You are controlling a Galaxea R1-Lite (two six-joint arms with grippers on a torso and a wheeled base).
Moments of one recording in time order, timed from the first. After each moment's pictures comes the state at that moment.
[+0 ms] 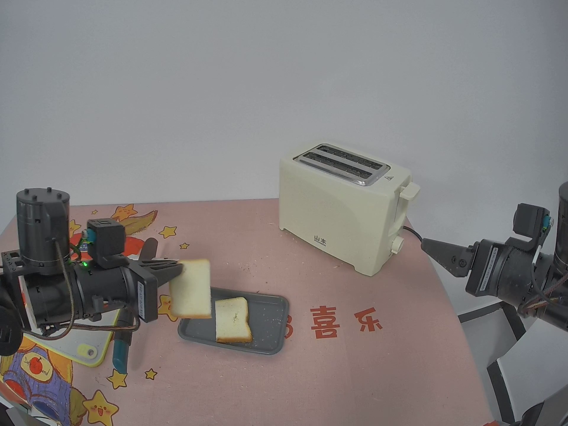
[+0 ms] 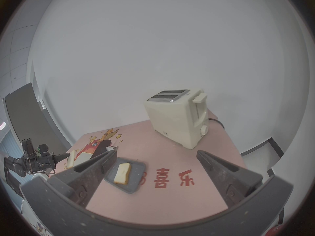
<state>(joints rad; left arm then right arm) -0.58 1.41 -0.63 -0.32 -0.18 0.00 0.79 1.29 -0.69 -0.17 -0.44 0.54</state>
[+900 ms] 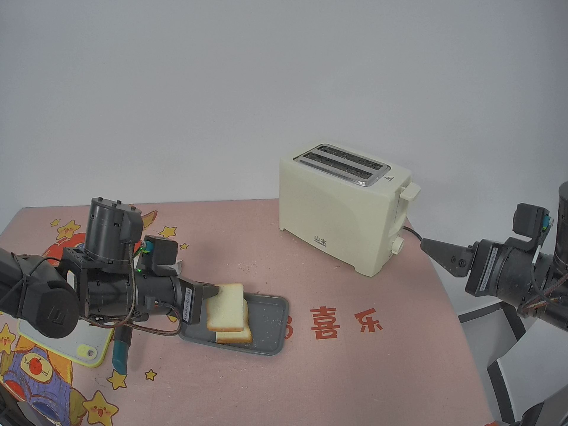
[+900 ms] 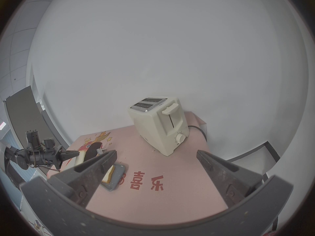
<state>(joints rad) -0.59 1.65 -0.69 -0.32 -0.22 -0.10 0.79 1.29 -0.69 -0.17 -0.44 0.54</state>
